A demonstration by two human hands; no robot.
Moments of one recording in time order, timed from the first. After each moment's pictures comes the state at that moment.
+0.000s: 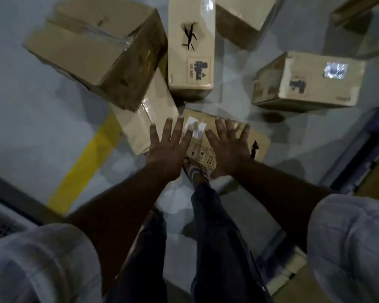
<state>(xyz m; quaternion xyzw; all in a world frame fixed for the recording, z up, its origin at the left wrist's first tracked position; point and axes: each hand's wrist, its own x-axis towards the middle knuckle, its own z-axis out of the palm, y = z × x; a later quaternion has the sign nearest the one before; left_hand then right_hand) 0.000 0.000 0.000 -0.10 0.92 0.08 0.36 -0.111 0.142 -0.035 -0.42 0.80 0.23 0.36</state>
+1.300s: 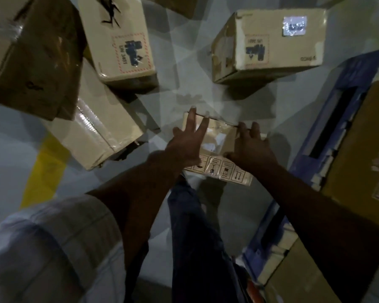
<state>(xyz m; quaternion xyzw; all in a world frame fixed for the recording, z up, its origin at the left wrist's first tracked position) -0.101 0.125 -0.120 -0.07 0.87 0.28 0.40 -0.166 0.306 -0.088 -0.13 0.90 0.06 0.42</state>
